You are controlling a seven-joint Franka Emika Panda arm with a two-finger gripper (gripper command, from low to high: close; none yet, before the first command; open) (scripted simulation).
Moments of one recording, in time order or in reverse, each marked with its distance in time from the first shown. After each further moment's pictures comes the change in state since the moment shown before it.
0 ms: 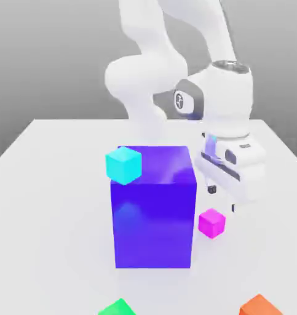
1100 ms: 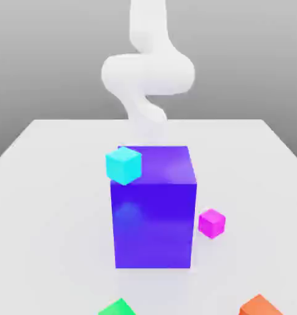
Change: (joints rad) arm -0.658 -0.621 0.181 0.657 0.090 -0.558 1.450
